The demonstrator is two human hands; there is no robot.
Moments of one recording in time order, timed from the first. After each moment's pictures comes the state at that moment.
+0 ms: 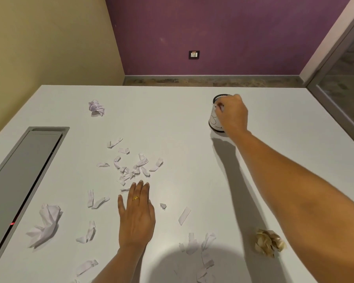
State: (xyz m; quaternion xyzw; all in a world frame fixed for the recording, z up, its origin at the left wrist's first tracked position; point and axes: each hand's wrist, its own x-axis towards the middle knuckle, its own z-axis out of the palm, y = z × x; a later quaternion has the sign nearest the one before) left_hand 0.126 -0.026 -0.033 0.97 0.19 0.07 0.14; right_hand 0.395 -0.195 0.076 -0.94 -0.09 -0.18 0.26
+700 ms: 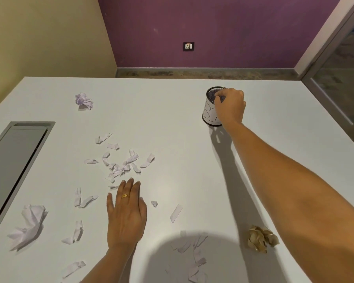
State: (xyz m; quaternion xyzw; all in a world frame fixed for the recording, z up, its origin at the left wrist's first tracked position) left_hand 0.126 -0.026 -0.028 0.97 0.20 0.05 0.14; right_hand 0.410 -0.199 0.067 -0.93 0.02 -0.17 0.33
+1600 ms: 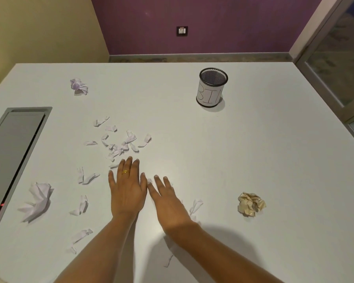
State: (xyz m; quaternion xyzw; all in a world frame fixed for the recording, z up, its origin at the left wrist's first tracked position) left_hand 0.127 -0.023 -0.036 0.97 0.19 0.04 0.14; right_hand 0.124 -0.143 -0.012 -0.91 -0.26 0.25 0.19
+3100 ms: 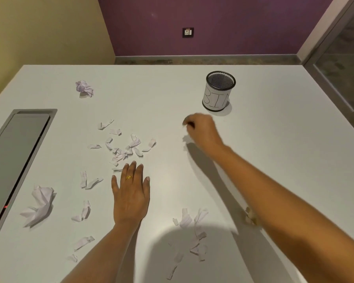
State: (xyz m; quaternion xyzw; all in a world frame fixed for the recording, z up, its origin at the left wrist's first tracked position) left_hand 0.127 -0.024 -0.035 0.97 0.19 0.04 0.14; right_hand 0.298 -0.169 0.055 -0.93 -0.17 0.02 0.33
